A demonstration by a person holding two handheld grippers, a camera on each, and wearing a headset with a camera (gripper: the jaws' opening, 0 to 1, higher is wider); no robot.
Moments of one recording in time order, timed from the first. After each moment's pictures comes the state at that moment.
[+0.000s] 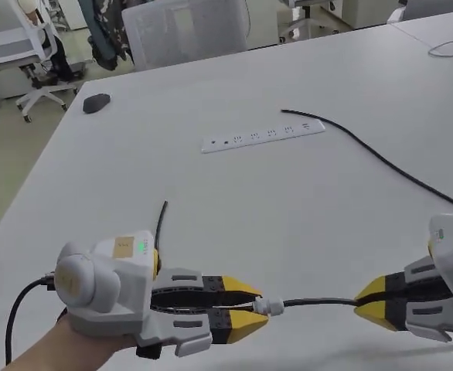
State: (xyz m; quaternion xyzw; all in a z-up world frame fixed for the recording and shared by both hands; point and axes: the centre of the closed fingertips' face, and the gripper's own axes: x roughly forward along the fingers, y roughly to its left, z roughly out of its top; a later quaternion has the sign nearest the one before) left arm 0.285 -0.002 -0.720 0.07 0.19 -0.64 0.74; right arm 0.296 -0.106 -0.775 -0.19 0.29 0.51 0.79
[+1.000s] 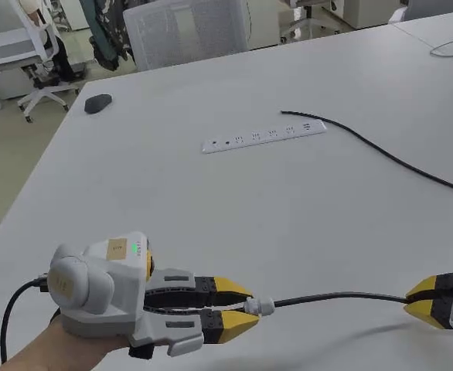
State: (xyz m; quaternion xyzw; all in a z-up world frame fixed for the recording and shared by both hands) left arm 0.290 0.009 -0.723 0.09 0.19 -0.63 0.75; right arm 0.308 -0.160 -0.793 -0.19 0.34 0.44 0.81
